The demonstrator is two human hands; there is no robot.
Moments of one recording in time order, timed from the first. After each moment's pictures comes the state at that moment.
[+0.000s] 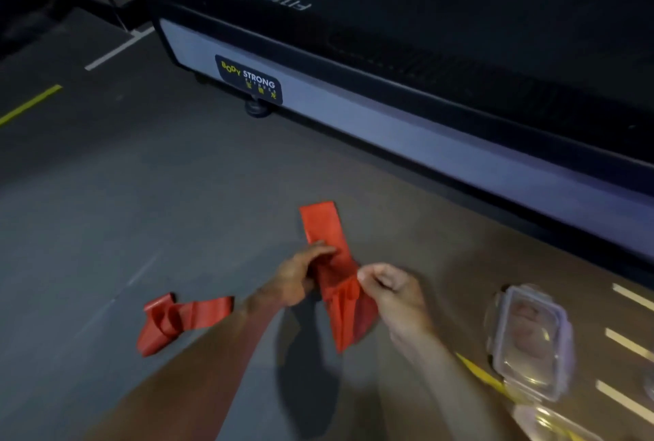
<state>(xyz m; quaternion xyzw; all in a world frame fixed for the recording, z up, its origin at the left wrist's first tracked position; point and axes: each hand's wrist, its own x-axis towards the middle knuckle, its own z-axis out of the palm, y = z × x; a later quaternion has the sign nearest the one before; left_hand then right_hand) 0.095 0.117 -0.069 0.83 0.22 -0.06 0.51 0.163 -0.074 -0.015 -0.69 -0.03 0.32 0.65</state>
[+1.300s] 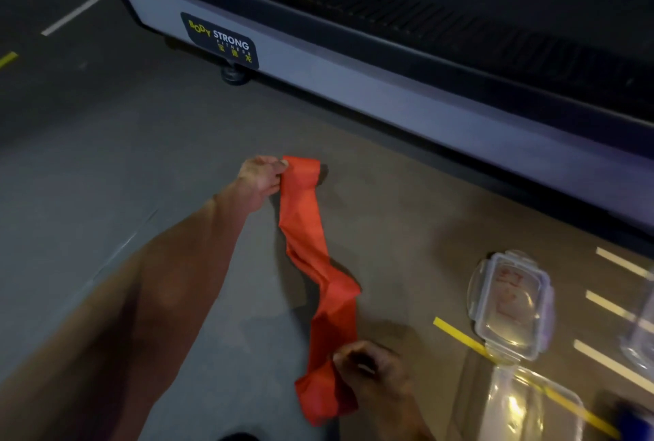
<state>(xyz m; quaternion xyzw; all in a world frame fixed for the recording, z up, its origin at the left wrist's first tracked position) 0.187 0.196 -0.051 0.58 0.48 0.03 0.66 0.061 -0.150 -0.029 -0.73 0.00 0.40 0.55</state>
